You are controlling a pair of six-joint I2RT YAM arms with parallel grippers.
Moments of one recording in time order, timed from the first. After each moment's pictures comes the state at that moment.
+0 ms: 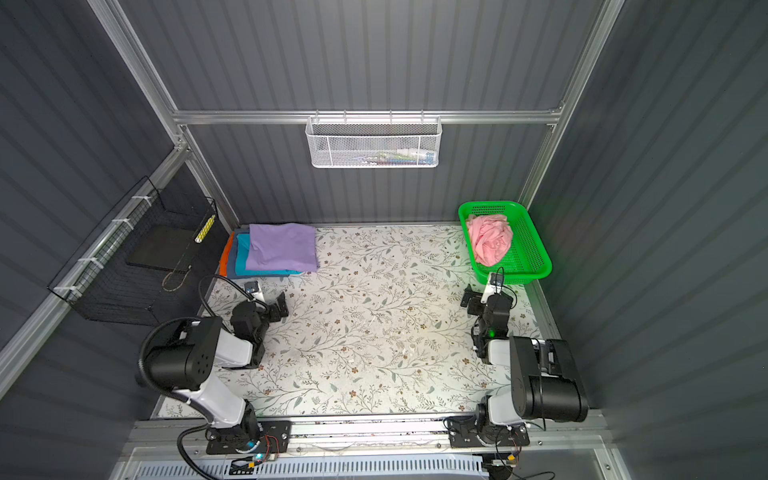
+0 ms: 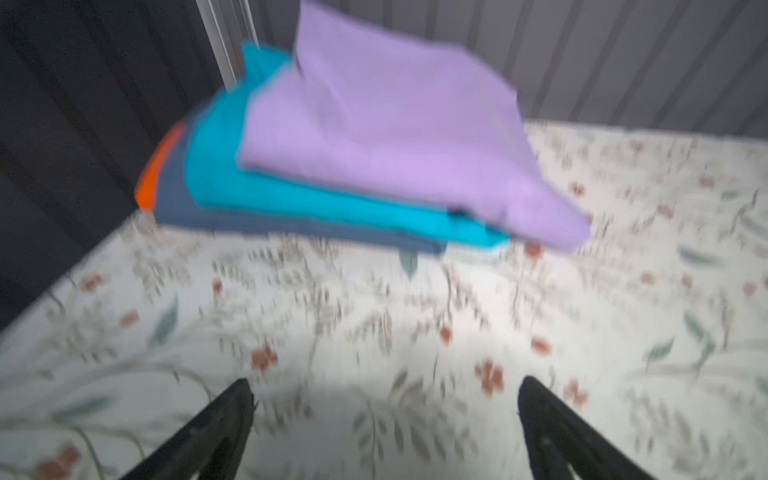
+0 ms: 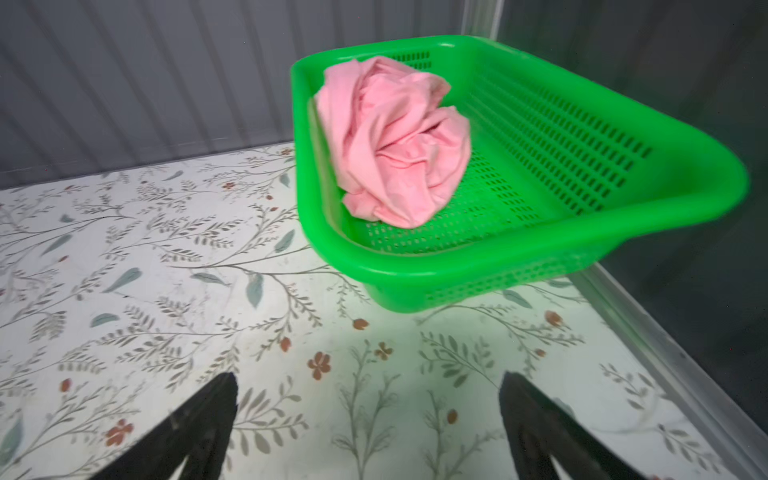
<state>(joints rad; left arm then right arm) 0.02 1.73 0.26 1.06 -0.07 -0.05 -0.08 1.45 0.31 0.86 0.04 0.07</state>
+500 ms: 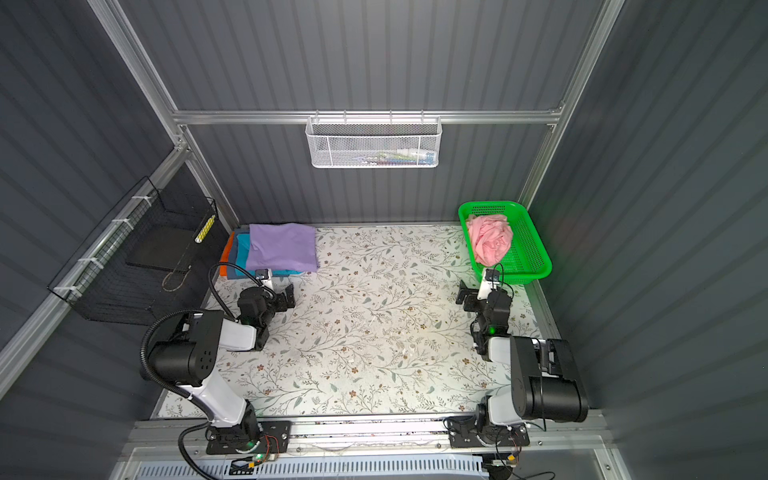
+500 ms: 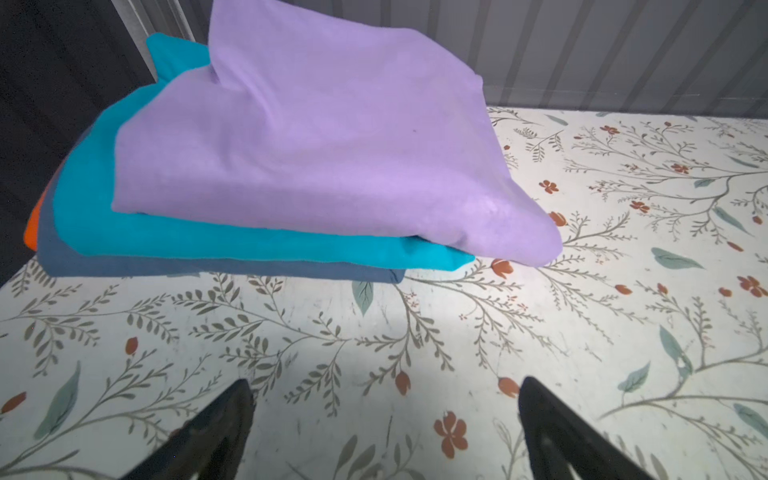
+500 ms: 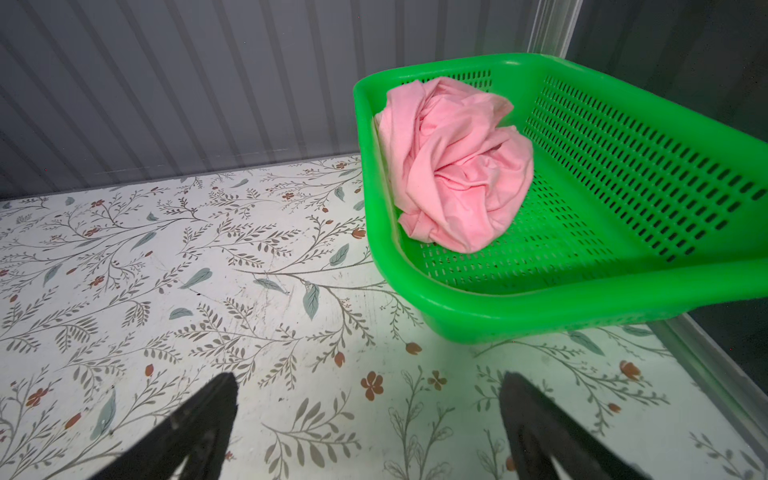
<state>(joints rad) -0.03 1.72 0.47 0.85 -0.03 -0.02 -0.08 1.45 0.32 0.87 -0.06 0.06</state>
